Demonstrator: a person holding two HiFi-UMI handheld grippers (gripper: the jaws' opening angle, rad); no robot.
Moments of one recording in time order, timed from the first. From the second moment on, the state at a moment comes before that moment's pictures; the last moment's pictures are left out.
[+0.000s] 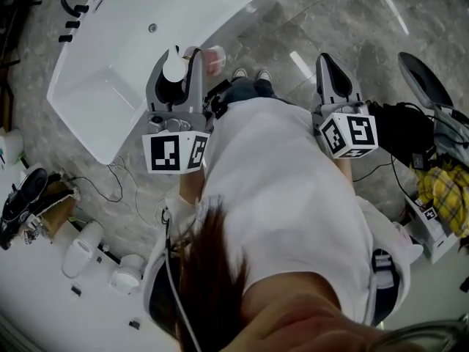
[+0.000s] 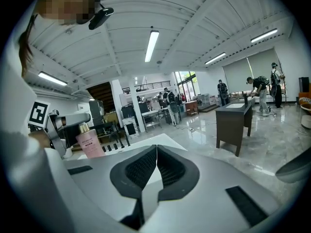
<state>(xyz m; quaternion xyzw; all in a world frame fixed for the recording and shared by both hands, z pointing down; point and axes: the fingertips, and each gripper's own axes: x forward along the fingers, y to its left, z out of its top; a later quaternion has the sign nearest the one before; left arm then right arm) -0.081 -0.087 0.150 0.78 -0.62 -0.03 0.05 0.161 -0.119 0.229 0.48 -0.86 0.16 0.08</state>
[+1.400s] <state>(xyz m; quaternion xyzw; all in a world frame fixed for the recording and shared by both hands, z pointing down) -0.100 -0.156 0.270 0.88 -0.46 0.09 0.08 0.100 -0.140 0.296 0.51 -0.82 0.20 0.14</state>
